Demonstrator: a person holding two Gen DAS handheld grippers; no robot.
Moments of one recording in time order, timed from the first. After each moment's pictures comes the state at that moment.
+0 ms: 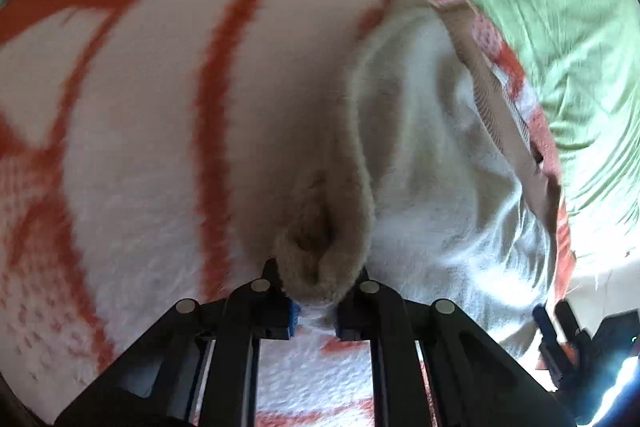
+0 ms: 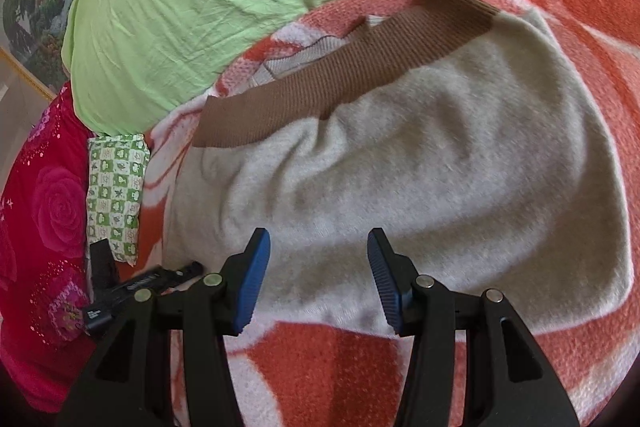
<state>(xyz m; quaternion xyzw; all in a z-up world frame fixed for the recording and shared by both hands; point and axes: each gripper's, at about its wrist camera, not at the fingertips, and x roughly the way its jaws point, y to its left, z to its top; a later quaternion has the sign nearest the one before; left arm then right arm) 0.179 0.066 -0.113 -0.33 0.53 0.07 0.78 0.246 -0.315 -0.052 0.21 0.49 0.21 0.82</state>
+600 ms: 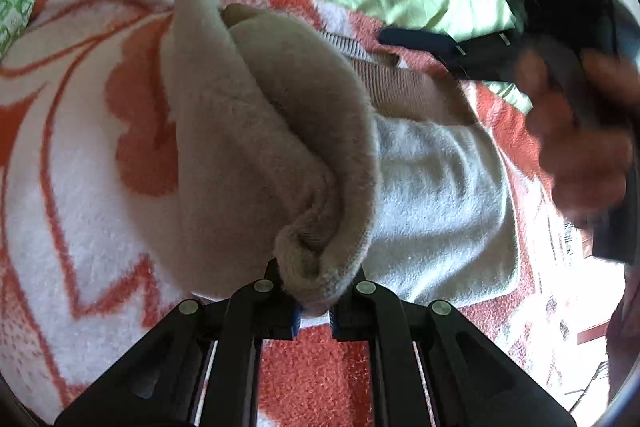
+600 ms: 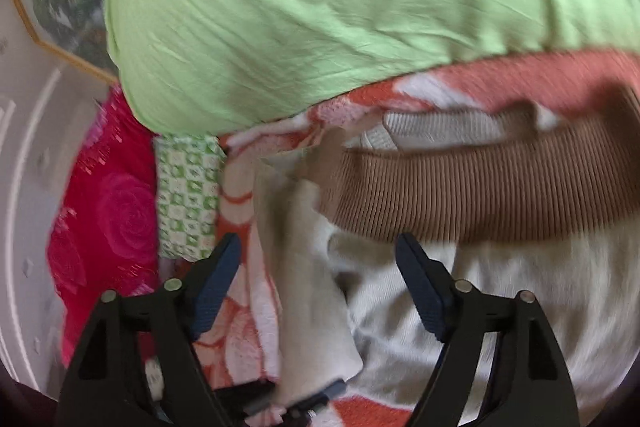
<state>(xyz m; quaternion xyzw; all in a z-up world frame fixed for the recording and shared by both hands) 0.190 -0.098 -0.051 -0.16 0.50 -0.07 0.85 0.385 -0.232 -0.002 0.19 0.54 0.37 0.73</state>
